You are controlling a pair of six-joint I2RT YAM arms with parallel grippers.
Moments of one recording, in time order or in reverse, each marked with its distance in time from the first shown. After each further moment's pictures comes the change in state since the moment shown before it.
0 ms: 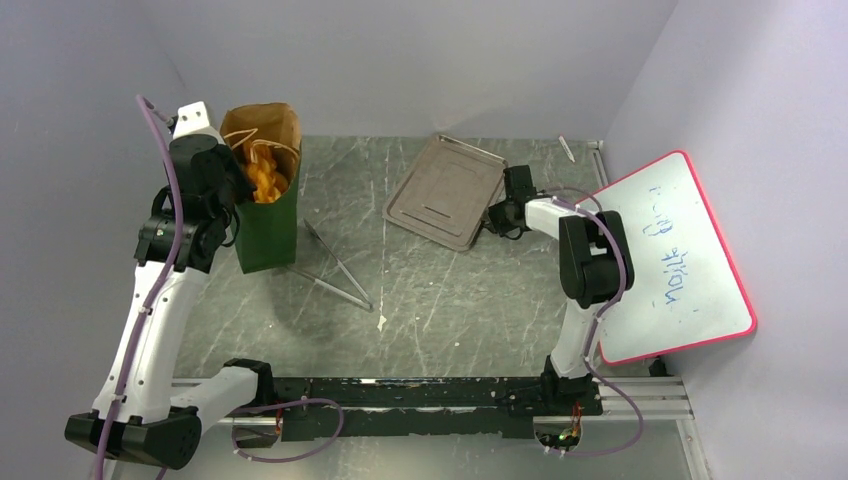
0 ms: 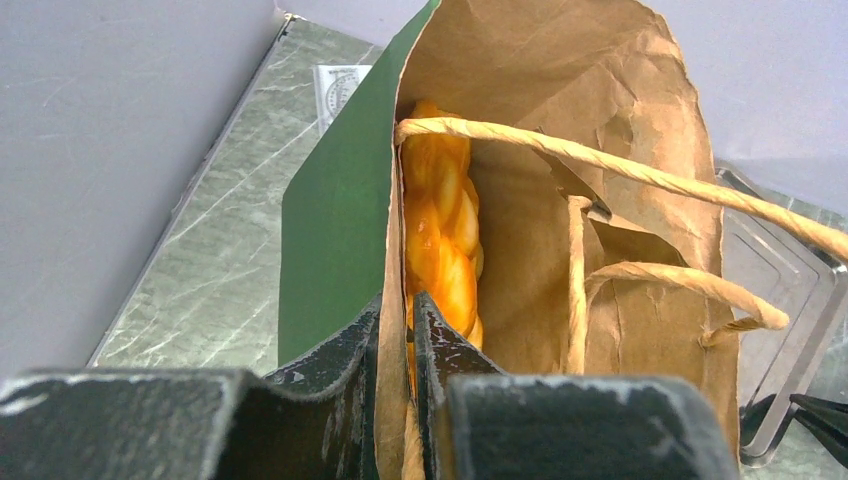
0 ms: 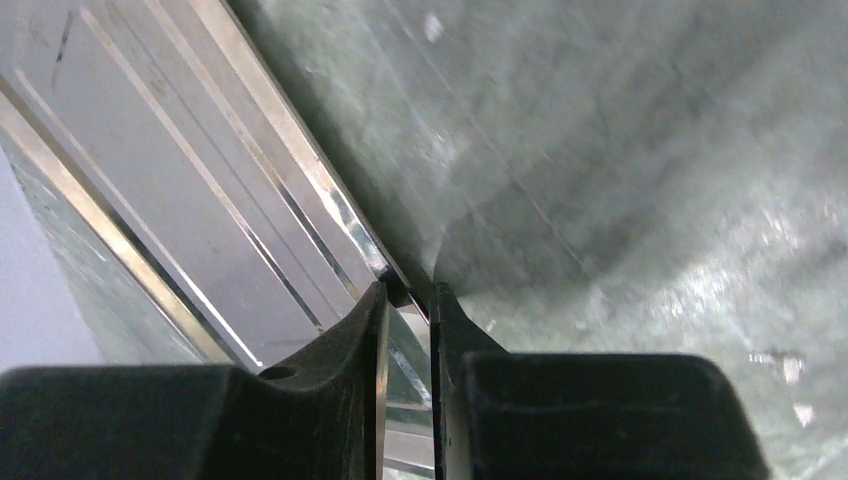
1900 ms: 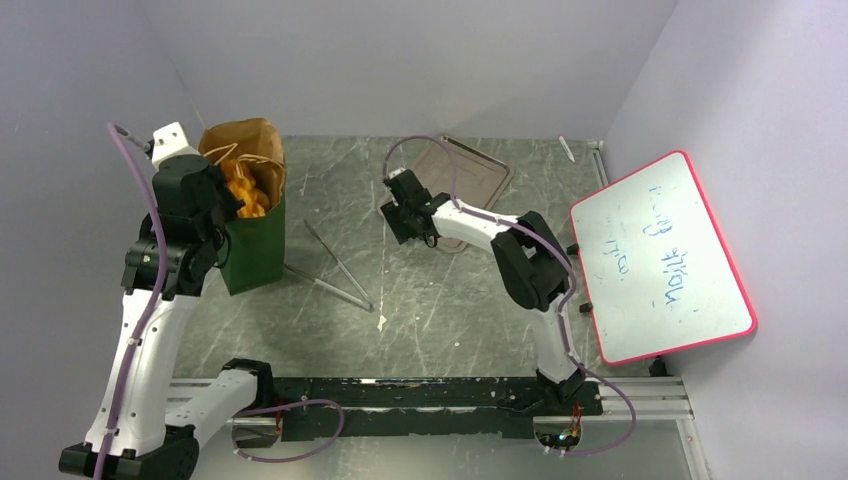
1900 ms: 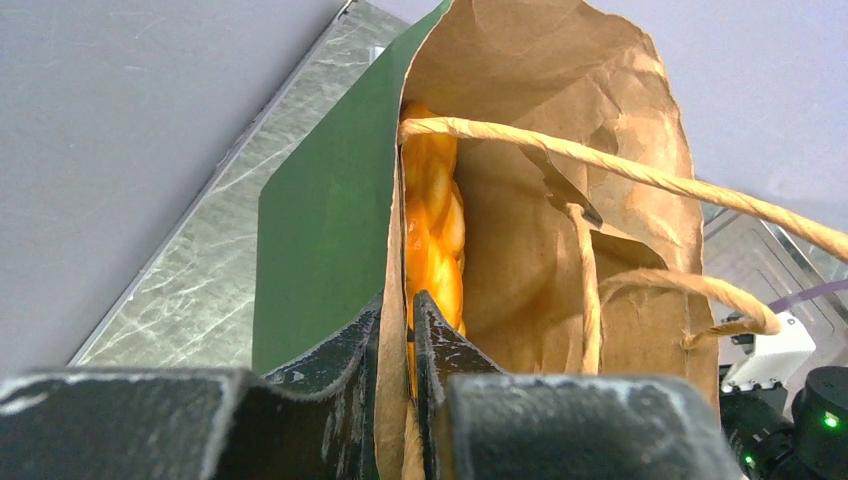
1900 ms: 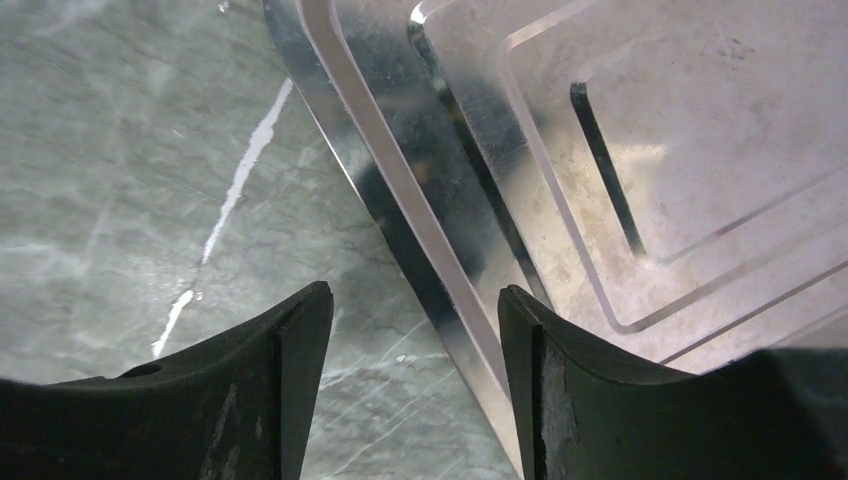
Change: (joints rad) left arm -0.002 -0.106 -0.033 -0.101 -0.112 -0.109; right arm 0.540 0.151 0.351 -0.098 0.185 -1.158
